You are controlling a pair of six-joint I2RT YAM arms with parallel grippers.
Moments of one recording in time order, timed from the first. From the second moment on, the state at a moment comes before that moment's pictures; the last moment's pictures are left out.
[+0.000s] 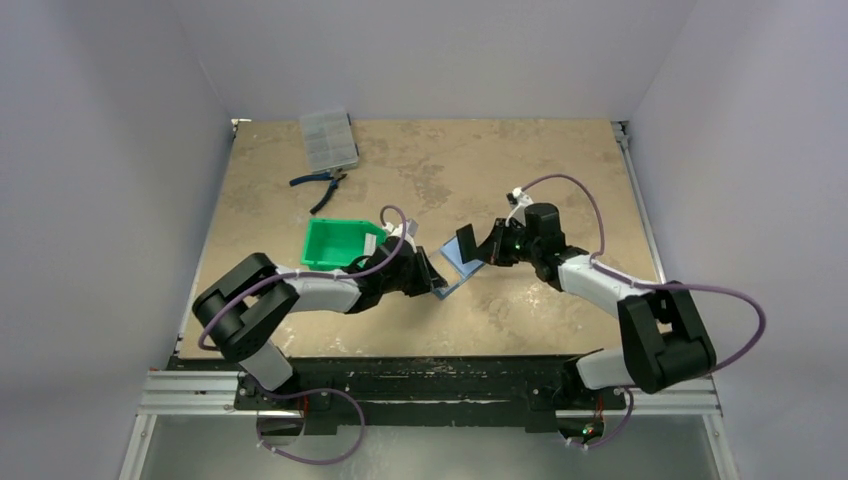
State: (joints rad) left arm -0.81 1.59 0.64 0.39 0.06 -1.02; right arm 0.34 1.36 0.62 0.14 -0.39 0.52
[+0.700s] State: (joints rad) left arm -0.77 1.70 0.78 0.15 0.08 -0.81; right arm 0.34 1.54 0.61 0.21 -0.55 0.50
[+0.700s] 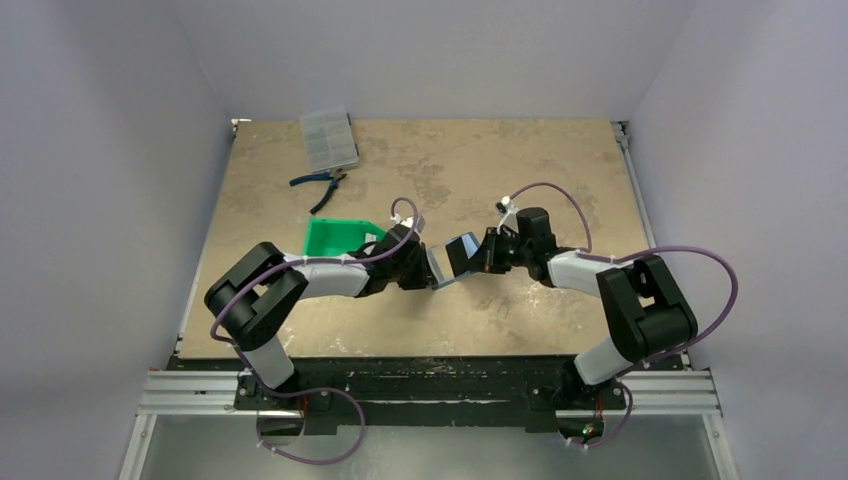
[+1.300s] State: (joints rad) left arm -0.77 1.71 0.80 0.10 0.05 -0.75; right arm 0.34 1.58 0.62 0.24 -0.54 0.54
